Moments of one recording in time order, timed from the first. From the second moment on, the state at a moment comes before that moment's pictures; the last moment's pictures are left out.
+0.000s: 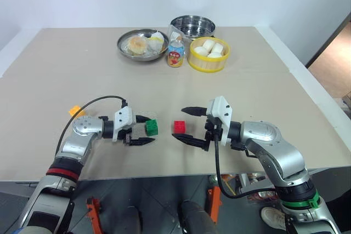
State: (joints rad) left arm -0.54 0.53 -0.15 0.44 -0.19 -0.15 -1.26; right arm -0.39 -0.53 0.15 -0.34 0.39 0.50 0.88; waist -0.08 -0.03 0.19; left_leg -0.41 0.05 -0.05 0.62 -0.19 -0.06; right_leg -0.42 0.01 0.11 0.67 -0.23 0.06
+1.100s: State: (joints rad) left arm -0.08 0.66 0.45 -0.11 -0.46 0.41 -0.66; right arm -0.53 -0.48 0.20 -0.15 0.38 0.41 1.02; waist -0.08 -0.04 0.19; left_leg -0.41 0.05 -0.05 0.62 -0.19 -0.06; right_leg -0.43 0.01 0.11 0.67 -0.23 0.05
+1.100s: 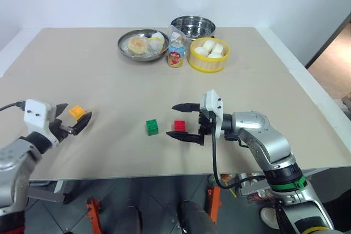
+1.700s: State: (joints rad) left arm -0.28 0.73 0.36 0.32 -0.40 0.30 -0.84; right arm -0.52 -0.52 0.20 -0.18 0.38 0.42 1.00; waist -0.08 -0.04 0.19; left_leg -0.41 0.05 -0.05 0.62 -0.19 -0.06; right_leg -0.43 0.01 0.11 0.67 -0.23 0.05
